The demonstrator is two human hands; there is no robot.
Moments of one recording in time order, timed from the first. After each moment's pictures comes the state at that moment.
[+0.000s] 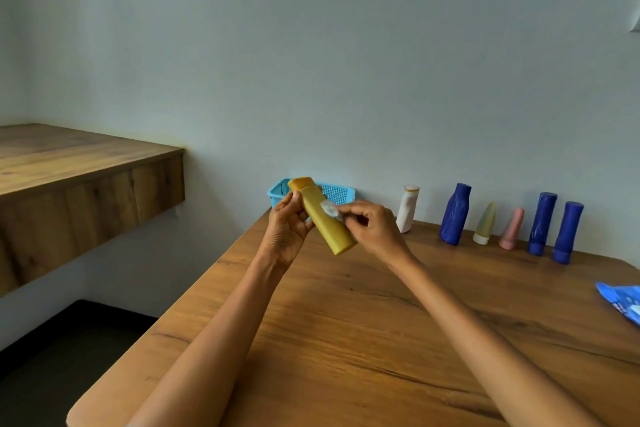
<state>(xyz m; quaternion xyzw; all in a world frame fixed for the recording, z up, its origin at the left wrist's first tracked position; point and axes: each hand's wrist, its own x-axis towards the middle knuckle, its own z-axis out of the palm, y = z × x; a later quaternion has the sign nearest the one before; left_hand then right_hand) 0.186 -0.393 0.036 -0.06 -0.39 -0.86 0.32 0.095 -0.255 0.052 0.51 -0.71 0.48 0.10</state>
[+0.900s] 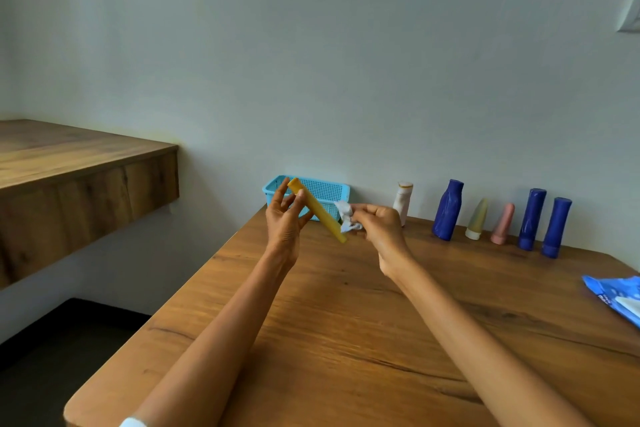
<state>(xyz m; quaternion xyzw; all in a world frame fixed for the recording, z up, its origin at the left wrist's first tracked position) 0.173 -0.386 0.027 0.03 -0.45 -0.78 0.43 0.109 -0.246 0.049 0.27 -0.68 0.67 -0.06</state>
